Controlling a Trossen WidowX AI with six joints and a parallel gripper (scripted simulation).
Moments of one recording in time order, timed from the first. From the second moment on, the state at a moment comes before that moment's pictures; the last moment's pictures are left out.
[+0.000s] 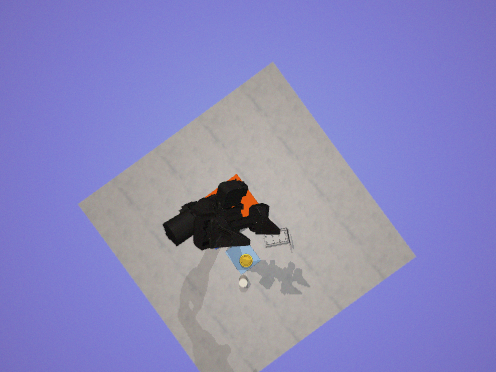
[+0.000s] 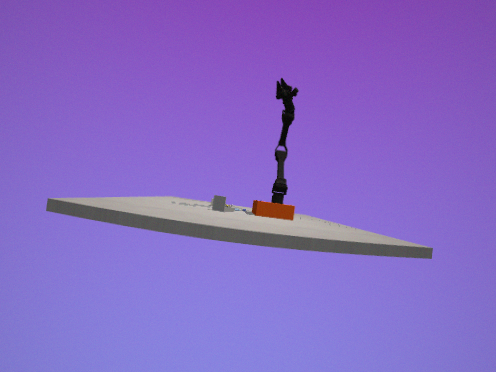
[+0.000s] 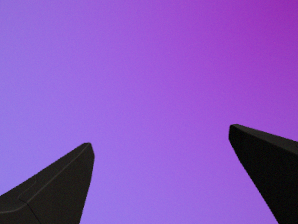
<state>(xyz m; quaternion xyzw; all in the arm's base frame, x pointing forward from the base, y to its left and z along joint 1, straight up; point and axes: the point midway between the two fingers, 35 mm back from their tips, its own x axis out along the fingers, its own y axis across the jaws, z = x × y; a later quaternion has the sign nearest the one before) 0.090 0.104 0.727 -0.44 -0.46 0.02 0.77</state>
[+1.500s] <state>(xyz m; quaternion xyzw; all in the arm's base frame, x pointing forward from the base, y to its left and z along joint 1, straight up) 0.271 0.230 0.567 -0.59 -0.23 0.11 0.77</state>
